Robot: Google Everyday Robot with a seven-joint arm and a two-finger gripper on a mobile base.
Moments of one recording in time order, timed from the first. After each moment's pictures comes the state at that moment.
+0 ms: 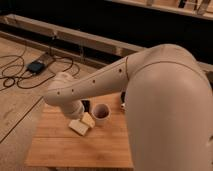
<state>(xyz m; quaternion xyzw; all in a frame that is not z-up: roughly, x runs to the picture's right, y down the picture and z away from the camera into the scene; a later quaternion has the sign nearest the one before) -0.125 0.167 0.711 -0.31 -0.13 -0.54 0.77</state>
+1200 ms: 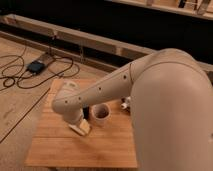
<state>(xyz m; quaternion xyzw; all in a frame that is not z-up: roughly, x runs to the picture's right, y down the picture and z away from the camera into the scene) -0.151 0.197 0.738 -0.25 -0.19 -0.48 0.82</state>
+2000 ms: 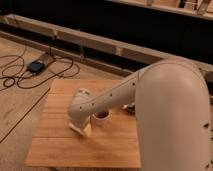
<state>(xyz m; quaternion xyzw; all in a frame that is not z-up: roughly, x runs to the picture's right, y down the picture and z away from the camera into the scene) -0.143 0.215 0.783 -0.23 -0.22 -0.40 0.86</state>
